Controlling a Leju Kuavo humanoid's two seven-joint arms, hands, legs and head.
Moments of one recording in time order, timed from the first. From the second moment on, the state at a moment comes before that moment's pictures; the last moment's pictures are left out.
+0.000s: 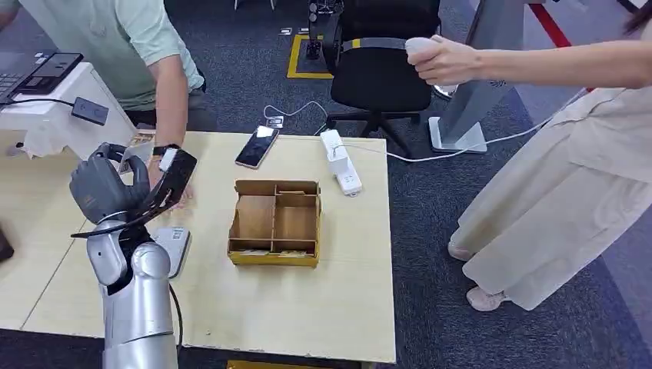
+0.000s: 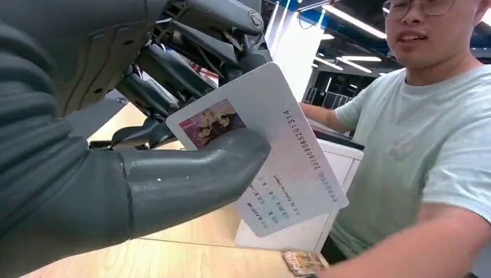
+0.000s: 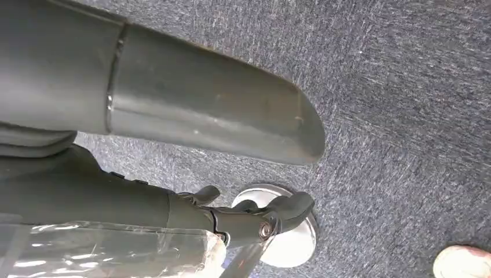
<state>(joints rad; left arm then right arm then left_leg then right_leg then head) -0.36 -0.31 0.35 -1.59 -1.35 0.26 -0.01 -0.06 0.29 -0.83 -0.53 1.57 -0.26 -0.10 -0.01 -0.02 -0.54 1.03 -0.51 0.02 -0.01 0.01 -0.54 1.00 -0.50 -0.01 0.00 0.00</state>
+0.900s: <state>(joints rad) -0.25 -0.31 0.49 -1.59 -1.22 0.06 0.03 -0.05 0.29 -0.85 -0.56 1.57 -0.24 -0.12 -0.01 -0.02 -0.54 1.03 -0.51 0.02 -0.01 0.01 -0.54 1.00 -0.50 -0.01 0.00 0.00</state>
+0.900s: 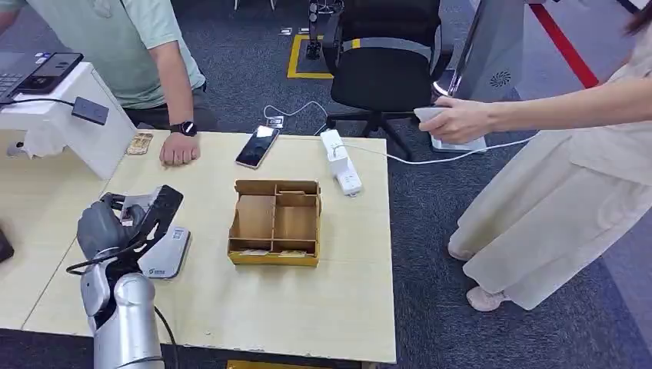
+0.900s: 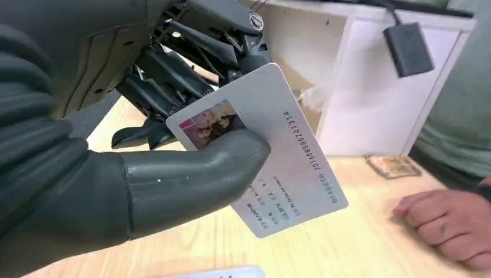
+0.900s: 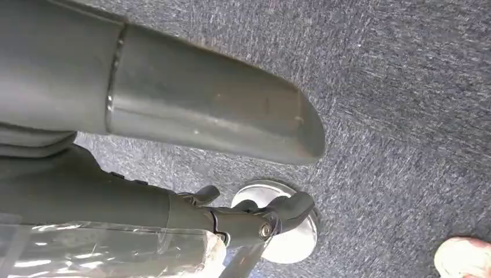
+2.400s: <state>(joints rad) -0.22 -0.32 0.61 -1.45 -1.07 -0.09 0.10 -0.07 0.29 -0.88 -0.56 1.57 -0.26 -0.13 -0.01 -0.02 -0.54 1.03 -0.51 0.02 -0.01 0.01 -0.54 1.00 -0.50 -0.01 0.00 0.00</state>
